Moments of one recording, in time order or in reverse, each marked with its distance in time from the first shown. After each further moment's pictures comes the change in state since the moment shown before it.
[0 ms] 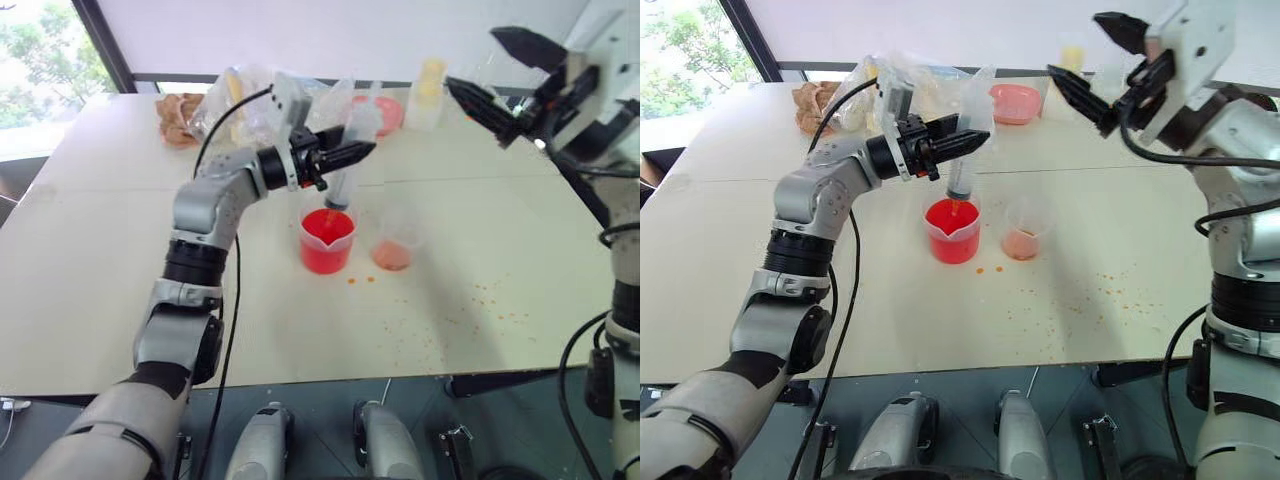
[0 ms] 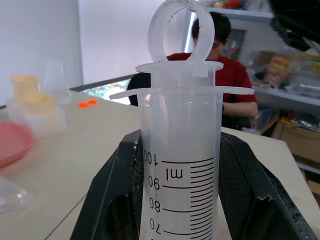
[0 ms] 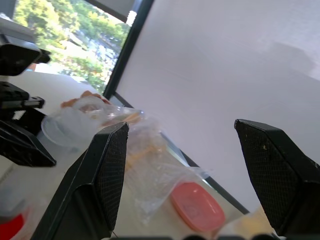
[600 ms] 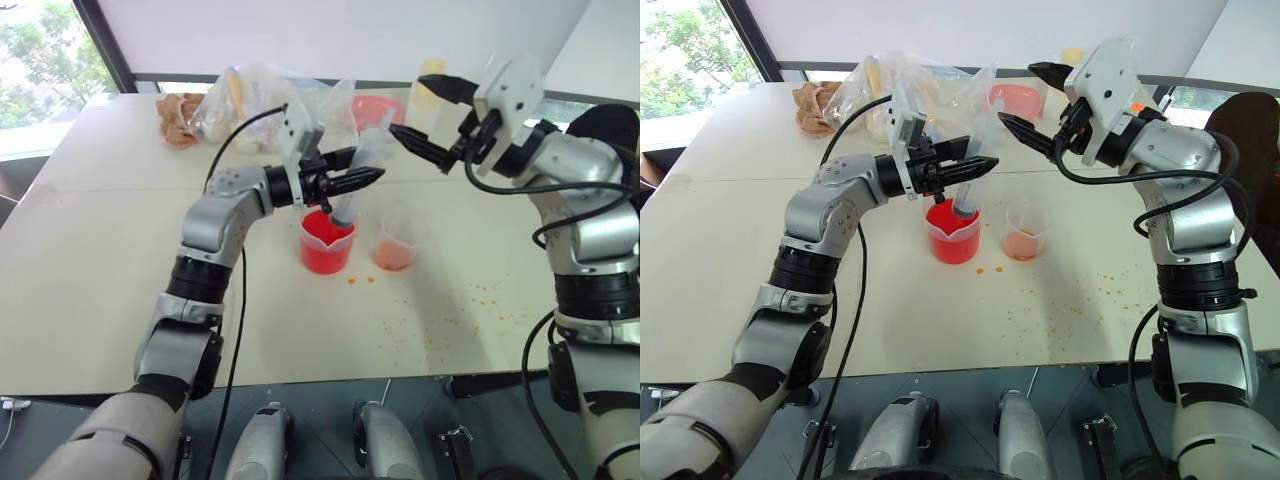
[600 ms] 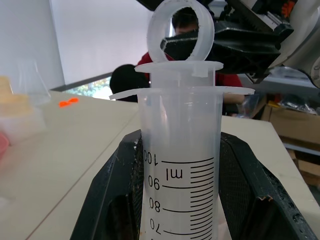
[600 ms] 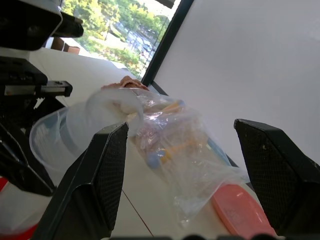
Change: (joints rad) left arm 0.088 -0.003 -0.064 -0.080 0.014 -0.020 -0.026; right arm -0.047 0.153 0.119 0.168 -0.119 -0.126 0.099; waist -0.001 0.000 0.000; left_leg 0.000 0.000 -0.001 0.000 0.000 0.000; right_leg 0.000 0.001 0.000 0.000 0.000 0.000
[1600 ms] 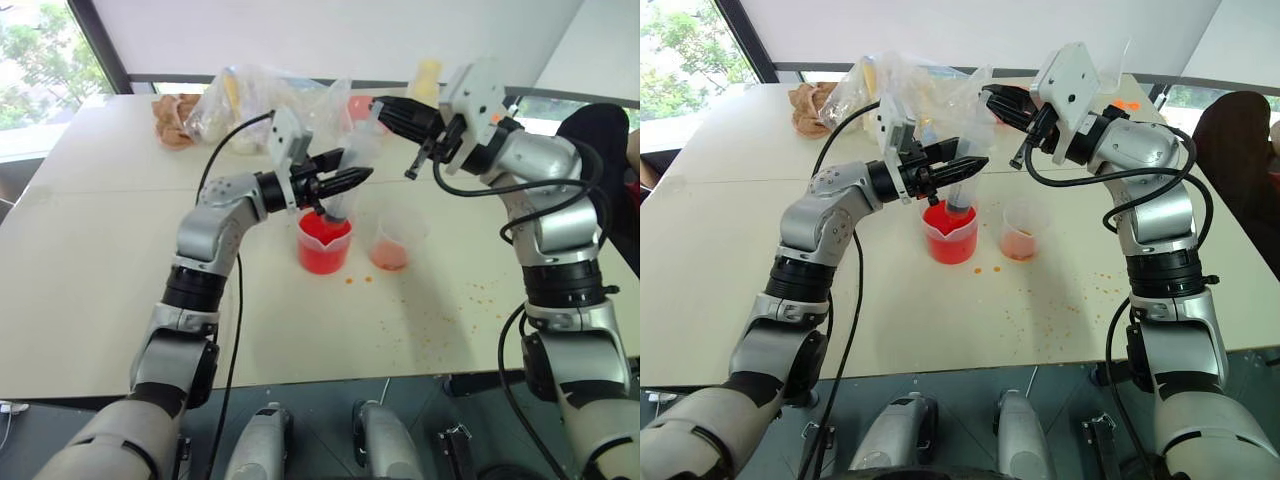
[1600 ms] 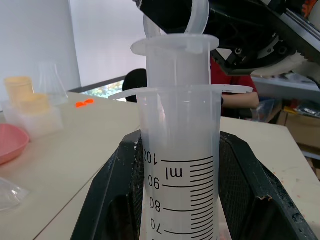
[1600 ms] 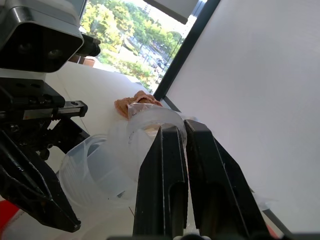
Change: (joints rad) left arm 0.064 0.011 0.013 -0.032 0.001 -0.045 0.050; right arm -0.057 0.075 0.042 0.076 -0.052 -0.087 0.025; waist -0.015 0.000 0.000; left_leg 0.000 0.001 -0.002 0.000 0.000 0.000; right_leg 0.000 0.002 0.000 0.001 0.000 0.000
